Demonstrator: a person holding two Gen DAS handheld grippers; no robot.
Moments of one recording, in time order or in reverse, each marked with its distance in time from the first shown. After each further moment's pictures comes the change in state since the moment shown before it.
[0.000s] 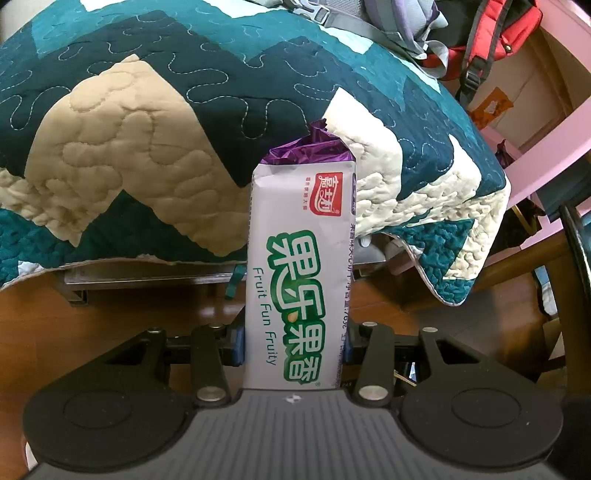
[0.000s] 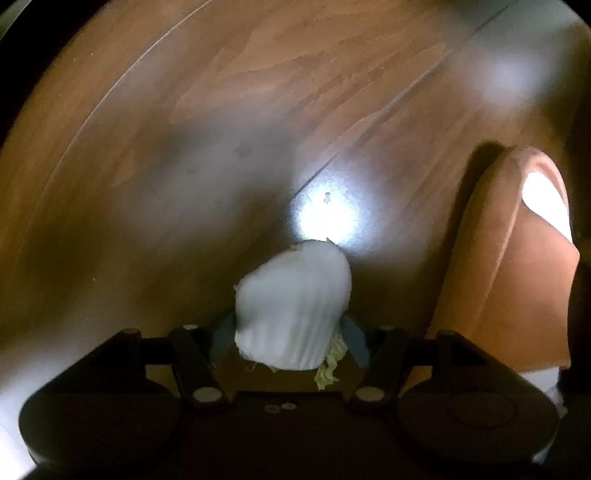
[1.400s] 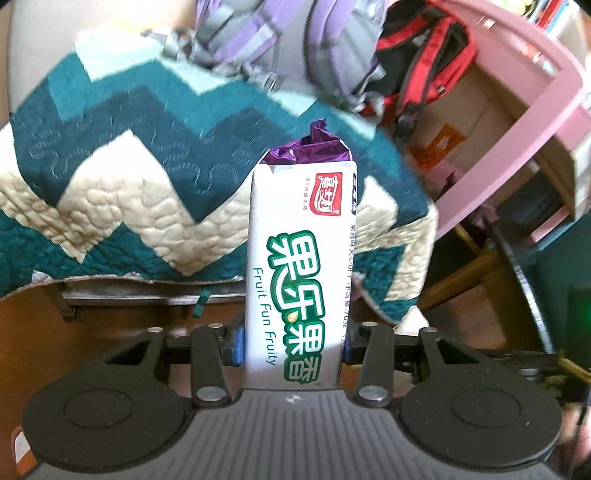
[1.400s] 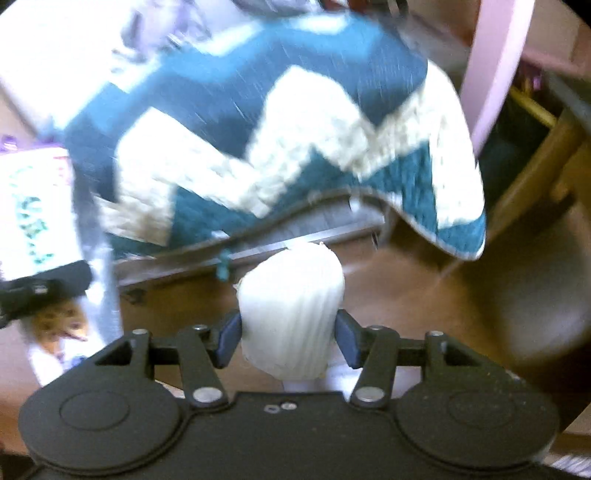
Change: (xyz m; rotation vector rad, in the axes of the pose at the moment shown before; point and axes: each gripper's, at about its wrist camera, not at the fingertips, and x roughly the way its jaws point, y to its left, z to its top) left arm -0.096 -0.041 -0.028 0.015 -0.167 -0.083; right arm -0.371 0.040 -0.146 -0.601 -0.567 0.271
